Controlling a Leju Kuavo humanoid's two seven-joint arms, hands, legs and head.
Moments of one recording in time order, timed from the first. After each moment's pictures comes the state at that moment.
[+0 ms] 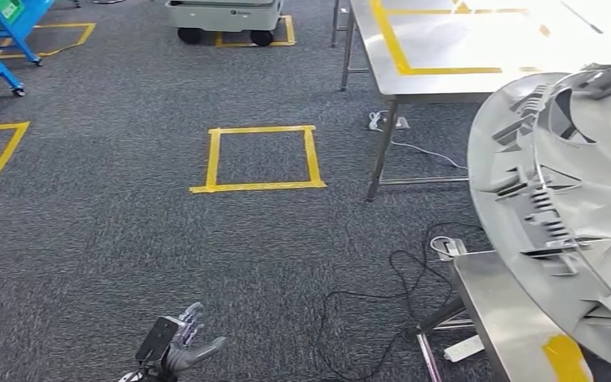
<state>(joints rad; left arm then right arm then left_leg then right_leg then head) -0.14 -0.15 0.14 -0.39 -0.17 -0.20 -0.70 0.54 0.36 -0.07 -2.45 1.39 -0.69 -0.43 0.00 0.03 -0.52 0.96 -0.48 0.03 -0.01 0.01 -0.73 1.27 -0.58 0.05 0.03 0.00</state>
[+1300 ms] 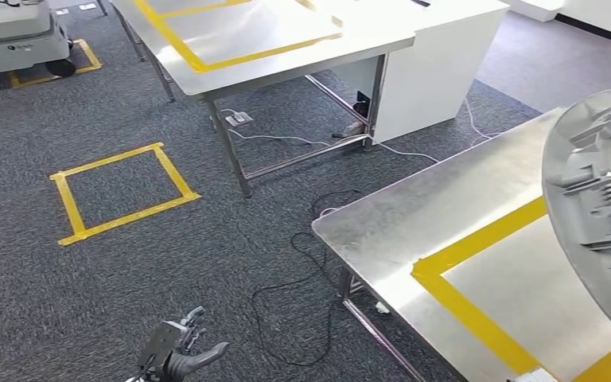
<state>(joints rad) -0.12 -0.15 0.12 -0.41 -0.17 -0.19 -0.70 0.58 0.36 -0.15 -2.48 1.48 -0.69 -0.29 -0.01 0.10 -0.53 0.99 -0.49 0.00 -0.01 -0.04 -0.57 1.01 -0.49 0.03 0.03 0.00</state>
